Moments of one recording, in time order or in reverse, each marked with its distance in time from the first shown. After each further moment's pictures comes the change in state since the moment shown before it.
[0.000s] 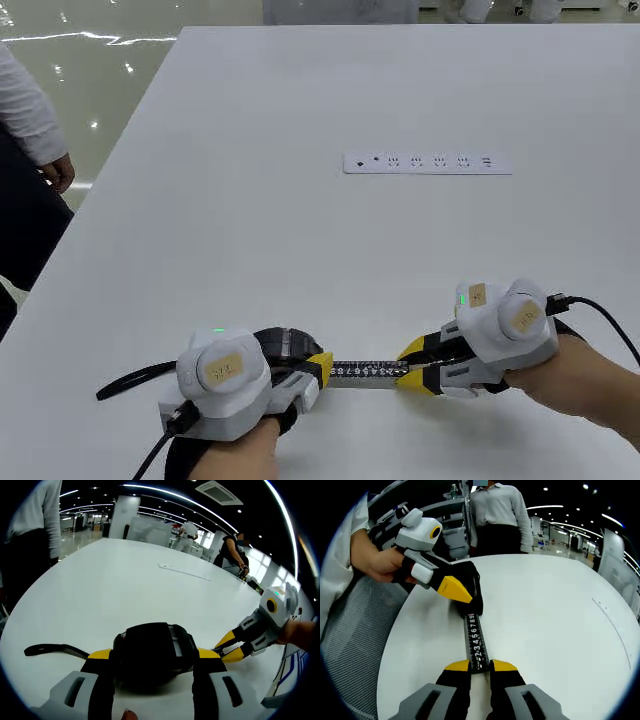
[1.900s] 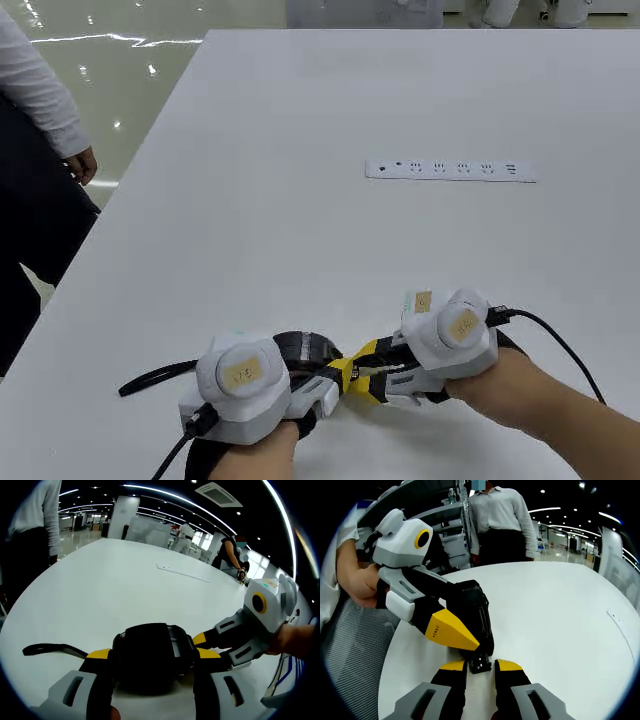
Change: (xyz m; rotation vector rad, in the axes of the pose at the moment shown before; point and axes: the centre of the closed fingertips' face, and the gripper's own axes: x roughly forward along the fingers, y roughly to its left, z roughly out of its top) left arm -0.002 -0.001 0.000 -0.013 -0.007 -0.025; right arm 0.052 0.011 0.051 0.028 -0.066 0.018
